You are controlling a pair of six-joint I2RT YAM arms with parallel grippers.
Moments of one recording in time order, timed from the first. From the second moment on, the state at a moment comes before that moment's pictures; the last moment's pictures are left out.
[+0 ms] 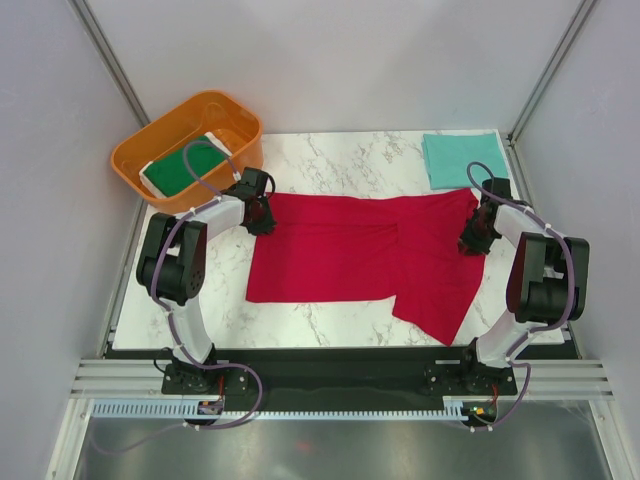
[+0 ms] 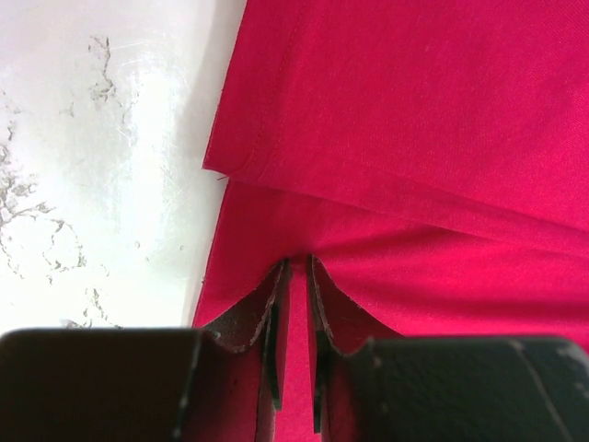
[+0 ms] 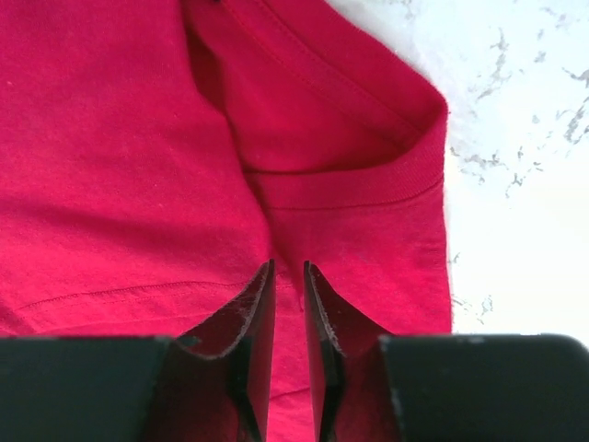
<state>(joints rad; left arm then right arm) -0.27 1.90 1.22 -0.39 -0.08 -0.52 -0.17 1.70 1.05 -0.58 0.02 0.45</state>
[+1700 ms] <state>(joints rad) -0.27 1.84 1.20 -0.43 -0.05 -0.50 -0.13 1.68 1.03 -0.62 0.05 0.49</state>
